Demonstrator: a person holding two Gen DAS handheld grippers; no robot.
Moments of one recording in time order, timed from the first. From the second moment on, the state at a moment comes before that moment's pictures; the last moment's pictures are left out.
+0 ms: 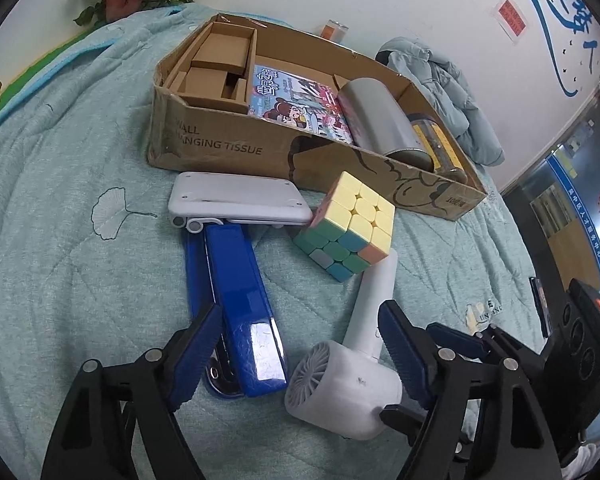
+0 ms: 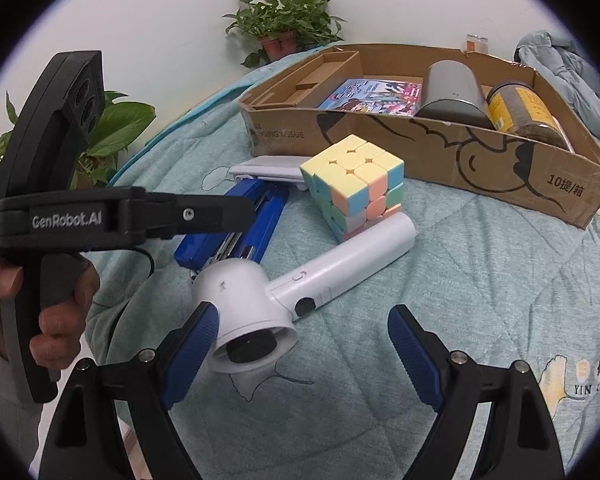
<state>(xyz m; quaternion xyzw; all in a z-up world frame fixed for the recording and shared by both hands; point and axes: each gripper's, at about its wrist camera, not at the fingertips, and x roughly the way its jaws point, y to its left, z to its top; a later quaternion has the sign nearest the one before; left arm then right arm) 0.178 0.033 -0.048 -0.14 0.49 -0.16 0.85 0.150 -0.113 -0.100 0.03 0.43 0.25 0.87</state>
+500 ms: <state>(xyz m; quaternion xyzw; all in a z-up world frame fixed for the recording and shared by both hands) 0.176 -0.031 -0.046 -0.11 0.54 -0.26 0.79 0.130 -0.102 -0.113 0.05 0.47 0.31 0.82</state>
